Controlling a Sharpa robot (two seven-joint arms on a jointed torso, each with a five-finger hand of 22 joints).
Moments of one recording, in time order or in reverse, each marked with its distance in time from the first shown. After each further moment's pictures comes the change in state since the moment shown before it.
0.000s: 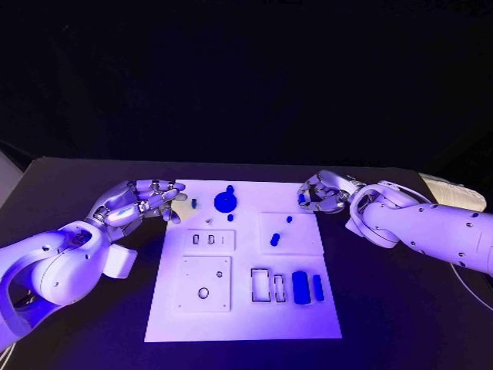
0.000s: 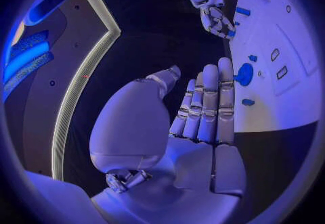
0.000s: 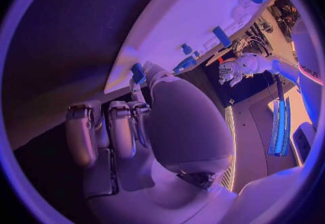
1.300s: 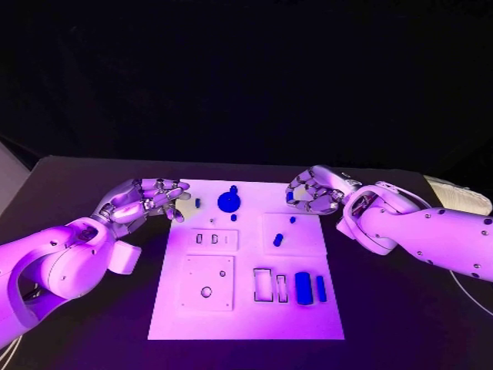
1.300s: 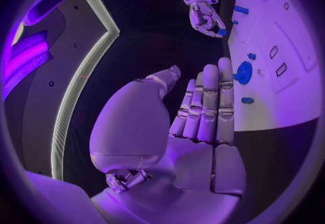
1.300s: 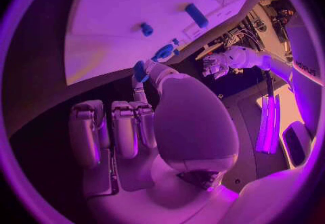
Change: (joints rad) left arm -0.001 -0.004 0.000 -0.014 0.000 0.003 -0.005; left_hand 0.000 0.000 0.000 0.000 0.000 0.000 0.000 0.000 0.001 -0.004 0.004 0.000 0.001 0.000 0.000 0.000 -0.001 0.000 0.000 0.000 0.000 0.001; right arm 0.022 -0.014 0.006 0.191 -0.023 -0.092 -0.036; right_hand -0.056 -0.013 0.186 -0.057 -0.058 0.074 -0.042 0.128 0.011 0.002 -0.052 0.004 0.000 0.002 -0.049 0.000 0.000 0.000 0.002 -0.042 0.022 0.000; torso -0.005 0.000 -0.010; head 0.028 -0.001
